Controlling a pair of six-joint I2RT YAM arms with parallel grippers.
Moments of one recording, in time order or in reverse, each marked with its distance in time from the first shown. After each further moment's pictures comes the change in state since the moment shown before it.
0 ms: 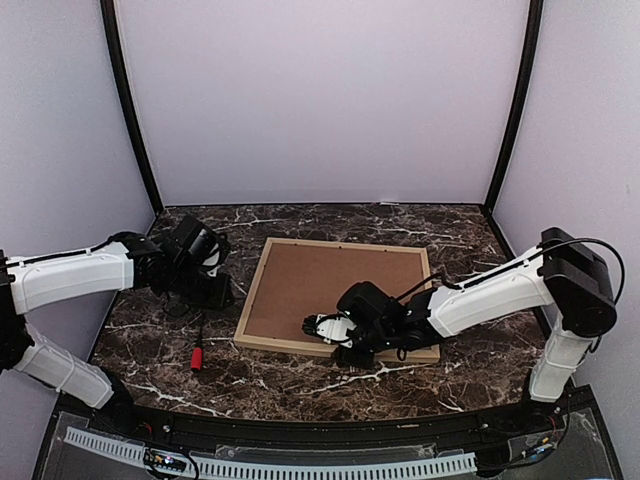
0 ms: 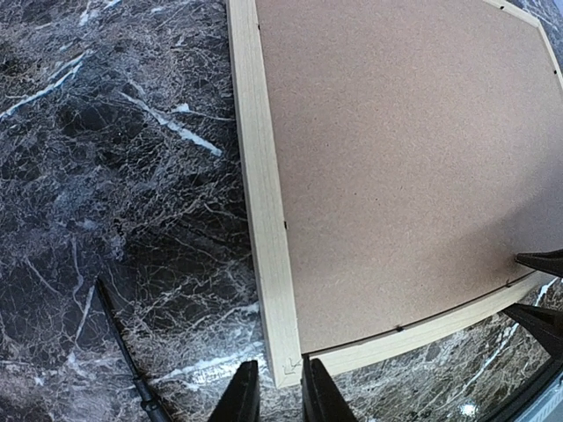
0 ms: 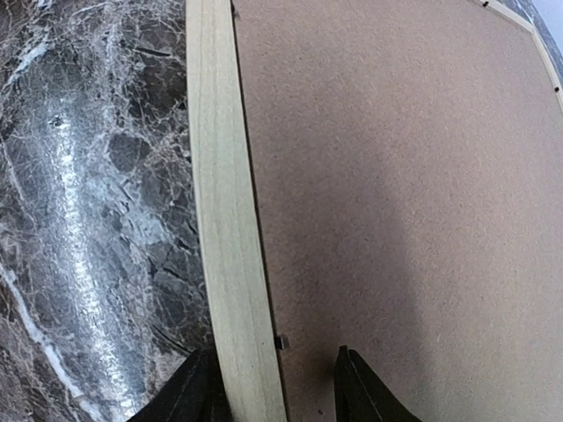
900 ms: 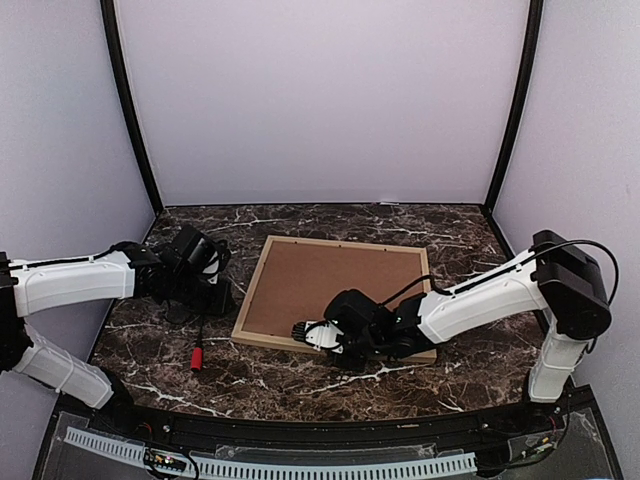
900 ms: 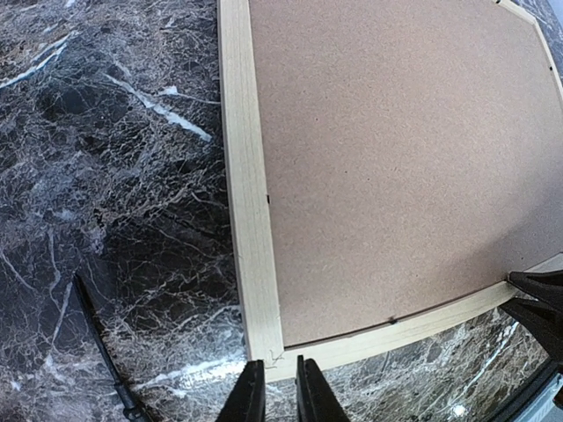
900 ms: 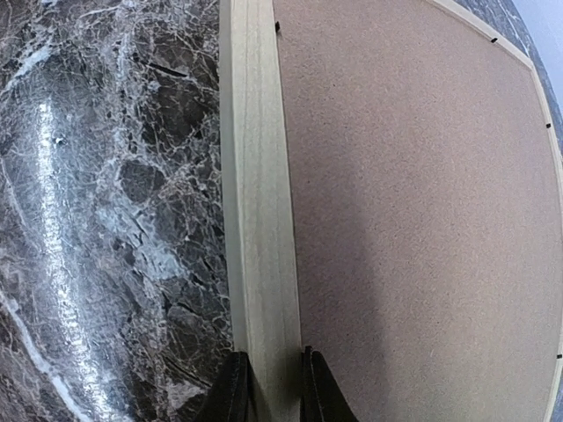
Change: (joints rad) left arm 0.000 -0.018 -0.089 0.095 0.030 -0.012; right arm 0.060 0.043 0.056 -0.005 0.096 -0.048
